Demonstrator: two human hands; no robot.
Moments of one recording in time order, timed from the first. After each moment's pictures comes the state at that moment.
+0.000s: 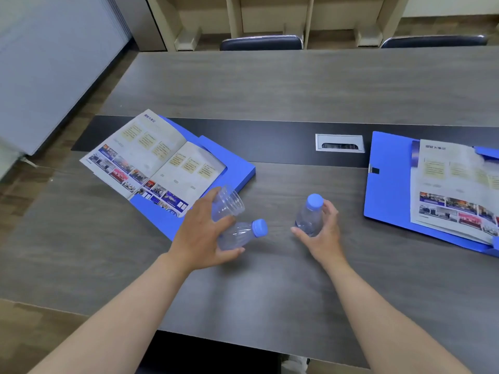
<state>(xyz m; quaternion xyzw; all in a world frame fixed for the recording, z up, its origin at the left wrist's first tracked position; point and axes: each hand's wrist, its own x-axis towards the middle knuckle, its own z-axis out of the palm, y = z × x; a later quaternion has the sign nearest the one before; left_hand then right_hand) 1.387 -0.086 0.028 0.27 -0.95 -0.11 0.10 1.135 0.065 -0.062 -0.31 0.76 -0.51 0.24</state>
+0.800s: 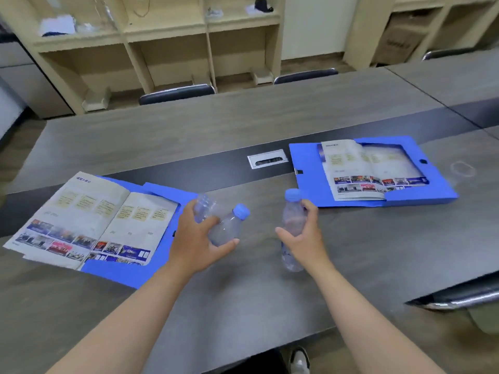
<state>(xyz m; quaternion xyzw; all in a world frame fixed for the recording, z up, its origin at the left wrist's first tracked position) 1.344 -0.082 0.056 0.26 -0.92 -0.25 0.17 1.188 0.124 0.049 -0.18 0.79 -0.56 0.16</state>
